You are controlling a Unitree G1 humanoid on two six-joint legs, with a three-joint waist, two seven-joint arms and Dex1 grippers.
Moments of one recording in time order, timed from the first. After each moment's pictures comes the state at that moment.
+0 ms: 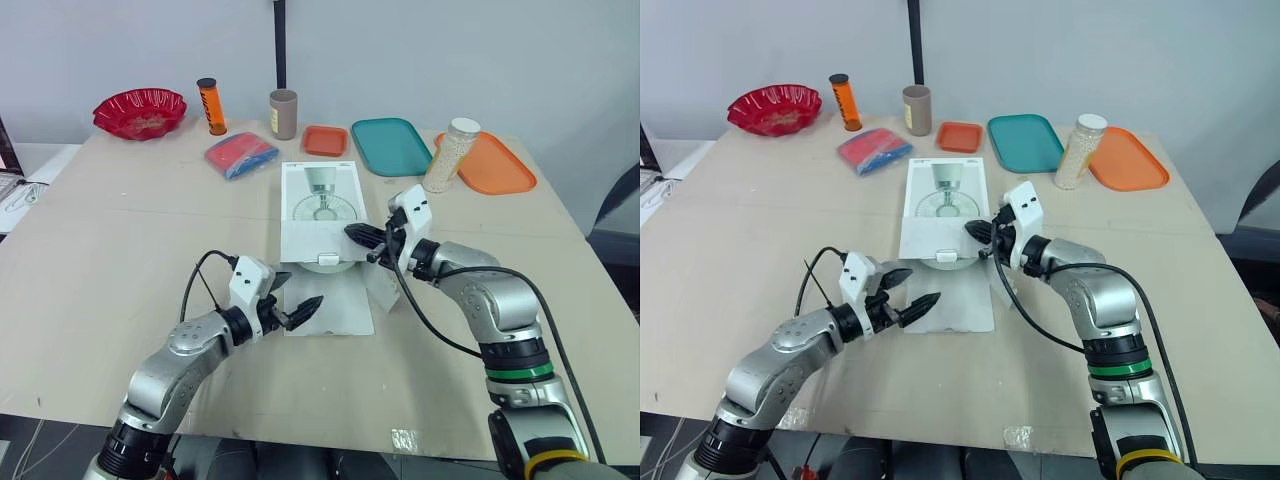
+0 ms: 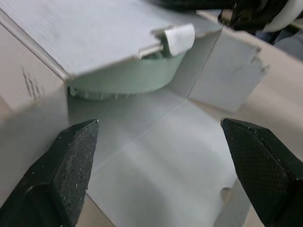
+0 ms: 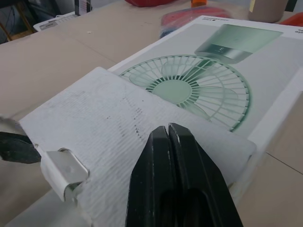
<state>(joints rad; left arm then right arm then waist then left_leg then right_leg) -0.19 0.33 -0.18 -0.32 -0.45 0.52 -0.48 -0.60 -0.41 0.03 -0.03 0.40 0.66 0.64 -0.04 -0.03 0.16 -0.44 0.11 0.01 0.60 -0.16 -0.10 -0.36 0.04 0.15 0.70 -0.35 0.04</state>
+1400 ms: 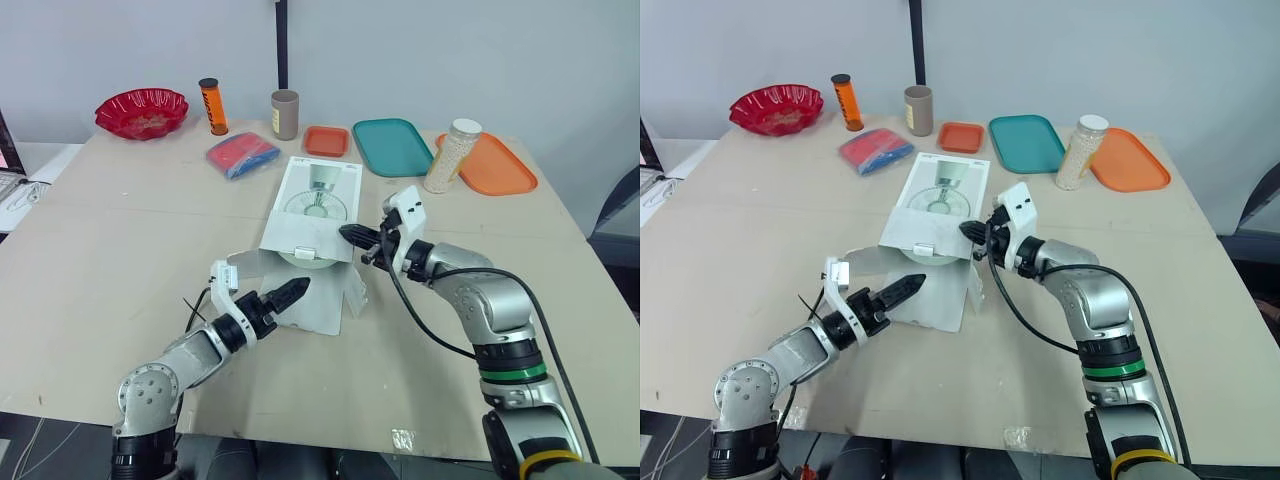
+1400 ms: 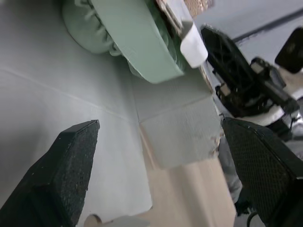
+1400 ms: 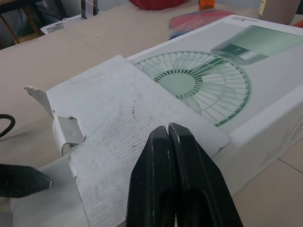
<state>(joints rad) -0.16 0.07 0.21 -0.32 -1.24 1.01 -0.03 -0.59 -0.40 0.04 -0.05 0.39 0.66 0.63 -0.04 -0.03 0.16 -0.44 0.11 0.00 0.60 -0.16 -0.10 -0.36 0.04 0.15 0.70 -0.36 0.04</state>
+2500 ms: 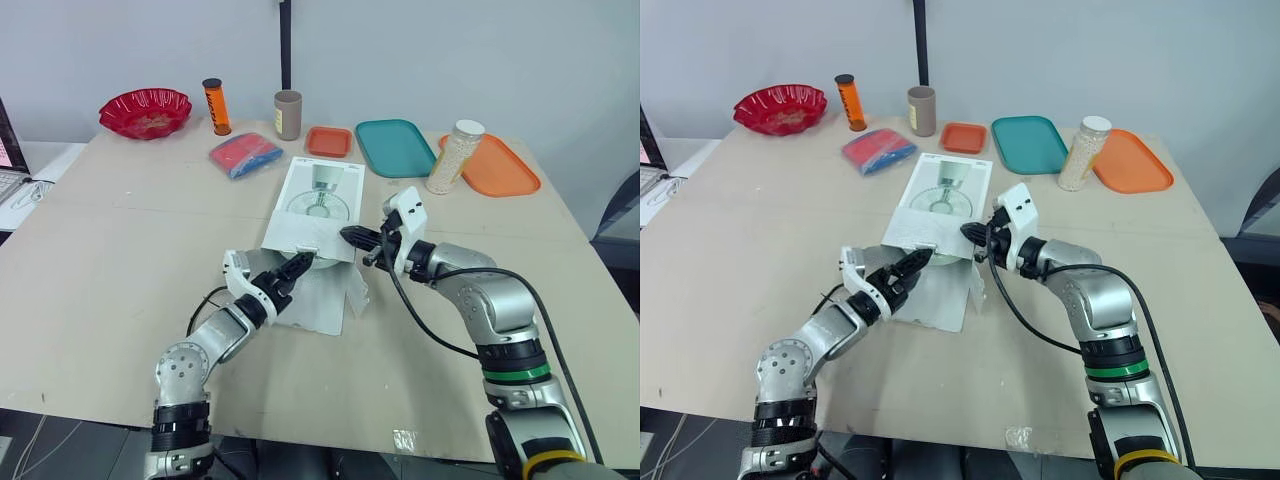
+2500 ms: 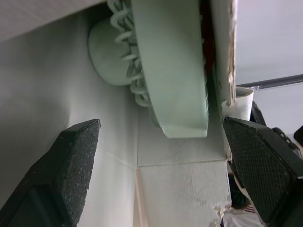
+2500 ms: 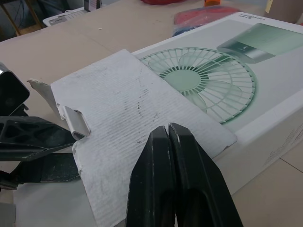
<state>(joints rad) -0.29 -0.06 0.20 -0.11 -1.28 0.85 0.13 -0.59 -0.40 0.05 -0.06 0.38 0.67 0.65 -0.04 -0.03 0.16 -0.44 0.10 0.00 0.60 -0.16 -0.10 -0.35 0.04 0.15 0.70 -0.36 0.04</state>
